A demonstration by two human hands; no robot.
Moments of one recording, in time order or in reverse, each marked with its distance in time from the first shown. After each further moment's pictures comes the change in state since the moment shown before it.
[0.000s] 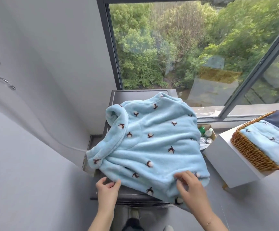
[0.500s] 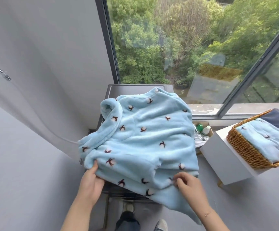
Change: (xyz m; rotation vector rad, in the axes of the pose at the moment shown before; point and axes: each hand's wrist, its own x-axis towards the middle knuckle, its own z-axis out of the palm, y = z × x) left_hand -0.020 0.039 -0.015 -0.625 -0.415 -0.021; right_hand -0.005 0.022 -0.024 0.057 -0.126 0.415
